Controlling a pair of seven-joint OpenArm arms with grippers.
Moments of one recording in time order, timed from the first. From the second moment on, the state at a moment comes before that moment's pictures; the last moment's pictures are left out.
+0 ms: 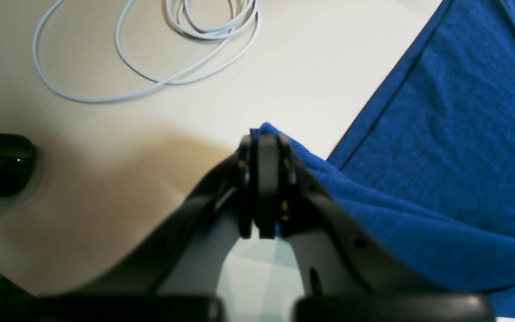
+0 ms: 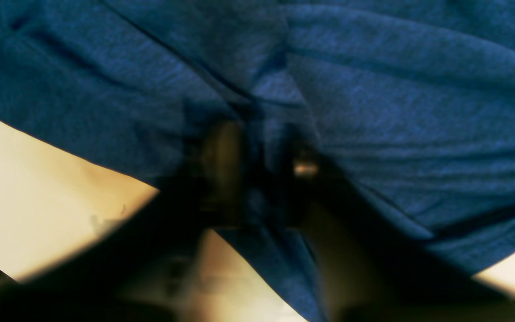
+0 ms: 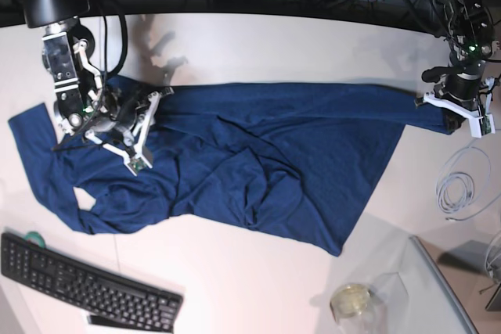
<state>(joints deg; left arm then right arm) 17.2 -15.4 -28.4 88.2 -14.8 -9.7 23.0 1.1 11.3 -9.5 76.8 9.6 21.5 -49.9</state>
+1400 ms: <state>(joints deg) 18.1 -15.3 -28.3 88.3 -14.8 -9.7 23.0 -6.7 12.3 -7.7 87.9 9.3 24.4 -55.8</state>
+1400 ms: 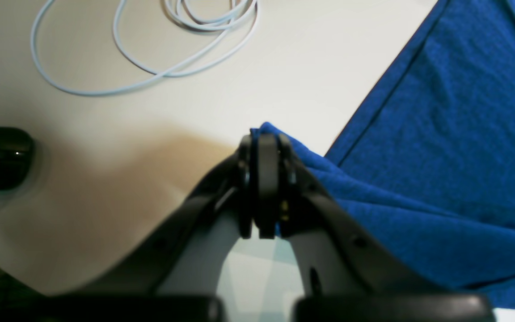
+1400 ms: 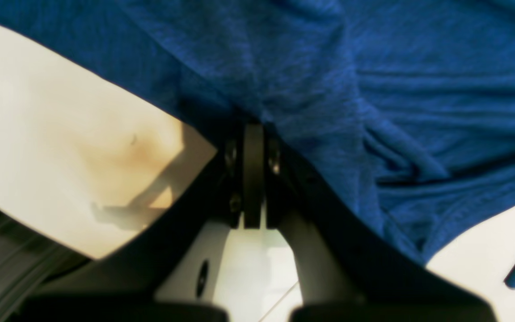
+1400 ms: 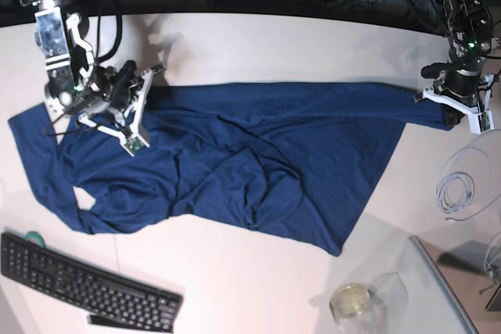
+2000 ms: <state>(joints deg) 18.5 -15.5 -28.3 88.4 -14.7 -9.7 23.0 -25.7 18.5 -7.8 104.1 9.6 24.9 -59.5</state>
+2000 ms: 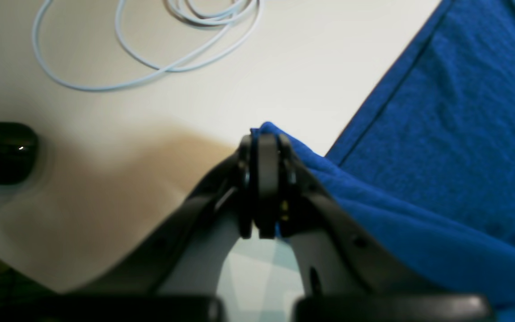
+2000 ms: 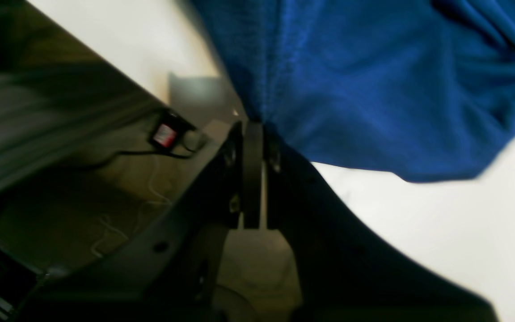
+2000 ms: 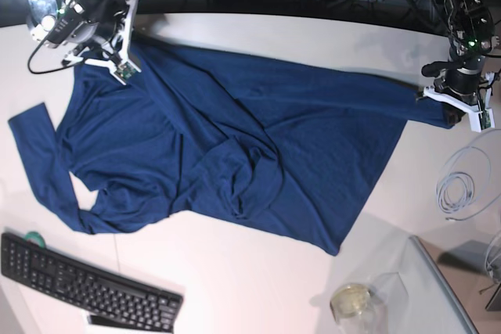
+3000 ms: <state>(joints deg) 23.3 -12.9 -28.3 88.4 -14.9 -9.7 23.0 -6.6 16.0 -0.4 76.2 12.6 25.5 -50.9</state>
